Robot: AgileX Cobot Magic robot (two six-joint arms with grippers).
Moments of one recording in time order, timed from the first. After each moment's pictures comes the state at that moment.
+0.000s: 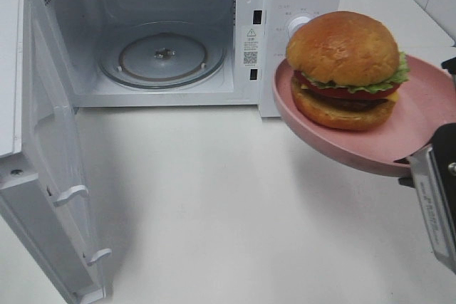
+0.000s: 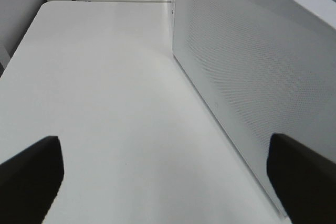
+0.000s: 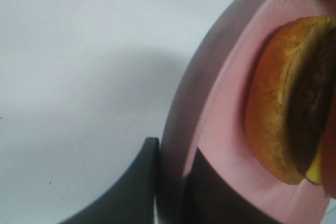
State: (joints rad) left arm 0.00 0.00 -0.50 -0.03 1.04 0.03; right arm 0.74 0.86 -0.49 -0.45 0.57 -0.77
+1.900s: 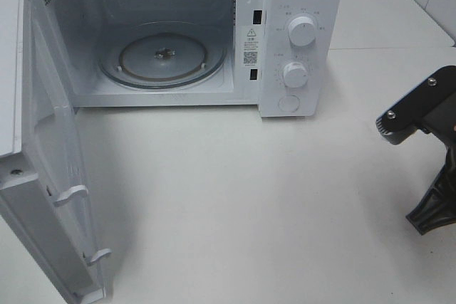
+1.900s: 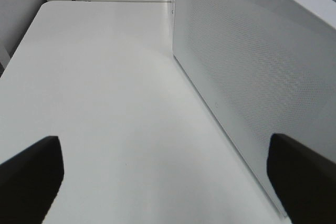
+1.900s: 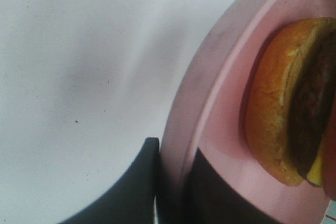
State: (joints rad) left arm 0.00 0.00 -0.50 -0.03 1.04 0.03; right arm 0.74 1.33 -0.57 -0.82 0.96 0.77
